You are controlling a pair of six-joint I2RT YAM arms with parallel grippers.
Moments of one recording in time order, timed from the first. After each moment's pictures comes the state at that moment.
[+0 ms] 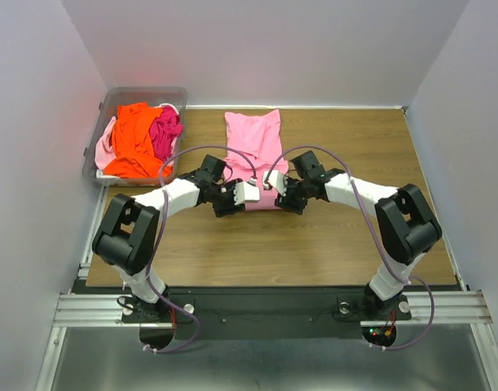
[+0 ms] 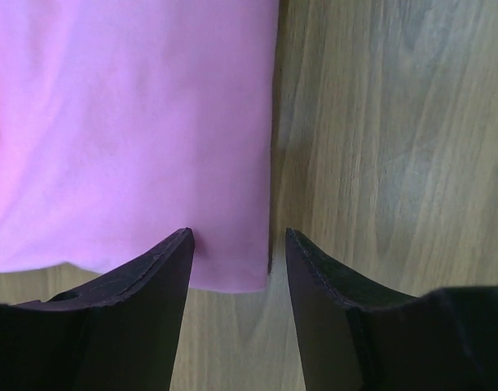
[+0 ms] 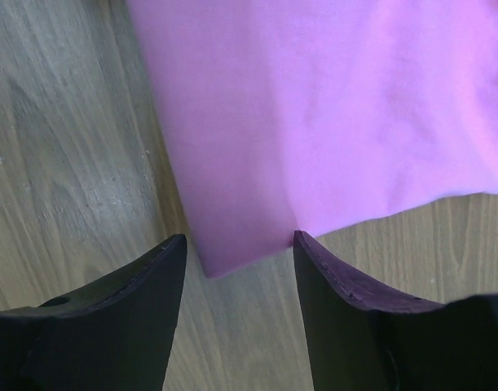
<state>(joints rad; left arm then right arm) -0.48 1.64 0.97 -0.34 0.45 0.97 0.53 1.74 1.09 -0.36 -0.35 -0.81</state>
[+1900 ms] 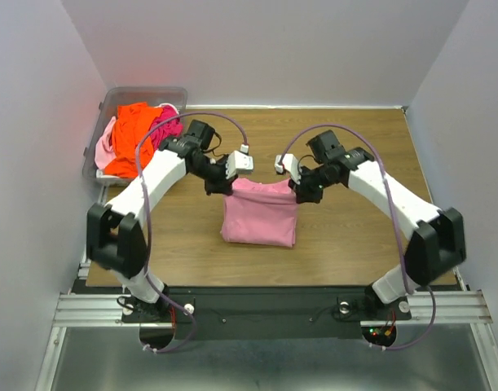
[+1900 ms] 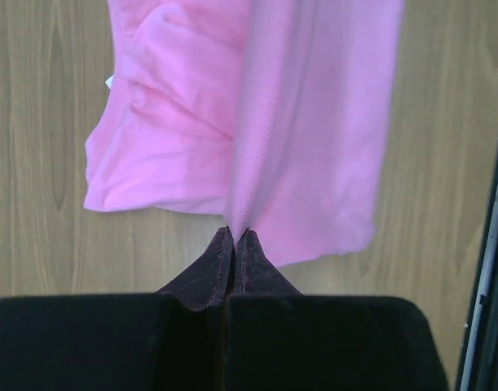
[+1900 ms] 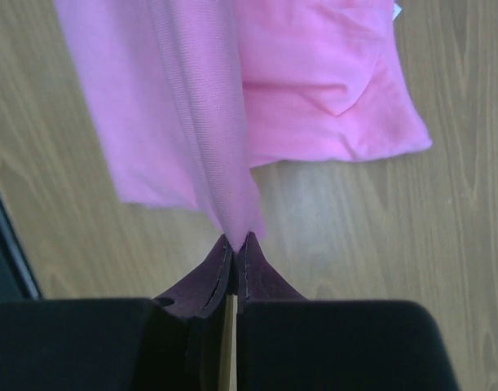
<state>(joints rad) -0.42 1.55 1.37 -0.96 0.65 0.96 0.49 1.50 1.28 -0.88 -0.46 -0.74</state>
